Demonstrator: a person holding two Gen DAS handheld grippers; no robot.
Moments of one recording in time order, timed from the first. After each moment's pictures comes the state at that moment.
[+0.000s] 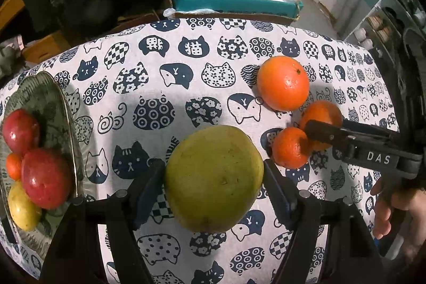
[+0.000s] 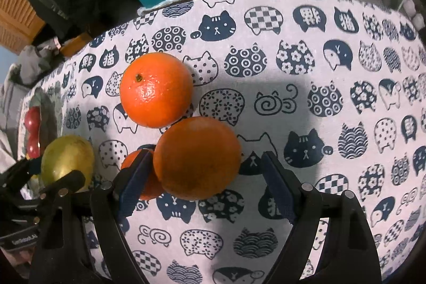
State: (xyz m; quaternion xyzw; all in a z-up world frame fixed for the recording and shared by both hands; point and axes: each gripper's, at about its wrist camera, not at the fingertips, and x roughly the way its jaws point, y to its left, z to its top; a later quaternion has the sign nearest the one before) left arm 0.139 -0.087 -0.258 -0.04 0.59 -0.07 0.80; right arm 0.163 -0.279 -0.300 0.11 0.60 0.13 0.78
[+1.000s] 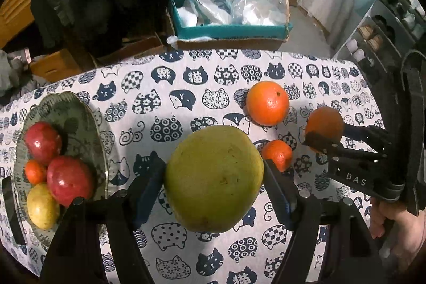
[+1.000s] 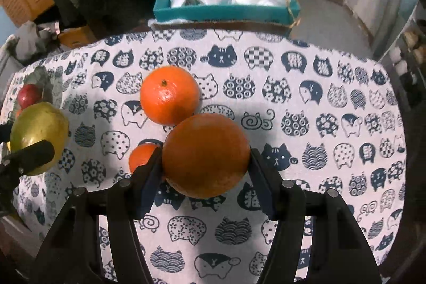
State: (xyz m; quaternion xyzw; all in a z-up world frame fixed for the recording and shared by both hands) left arm 0.122 -0.079 -0.208 -0.04 0.54 -0.07 0.84; right arm 0.129 -0.263 -0.246 -0.02 0.54 0.11 0.84
